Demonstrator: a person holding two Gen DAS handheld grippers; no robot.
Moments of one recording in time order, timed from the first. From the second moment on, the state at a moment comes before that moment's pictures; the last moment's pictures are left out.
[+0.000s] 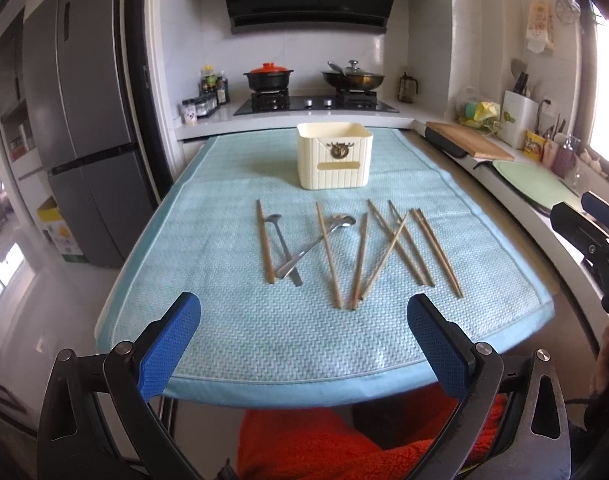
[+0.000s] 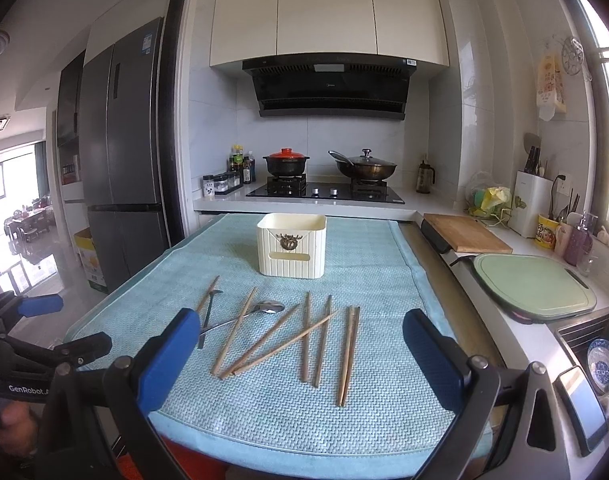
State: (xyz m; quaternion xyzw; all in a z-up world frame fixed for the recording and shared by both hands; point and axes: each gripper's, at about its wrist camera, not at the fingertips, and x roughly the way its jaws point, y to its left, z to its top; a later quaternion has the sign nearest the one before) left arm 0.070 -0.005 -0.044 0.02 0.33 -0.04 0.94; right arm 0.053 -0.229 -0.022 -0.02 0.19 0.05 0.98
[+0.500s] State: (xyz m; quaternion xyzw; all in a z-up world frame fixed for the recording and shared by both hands) left arm 0.158 0.037 -0.085 -0.04 0.38 -0.04 0.92; right arm 0.147 -0.271 -0.078 0.03 0.34 0.05 0.94
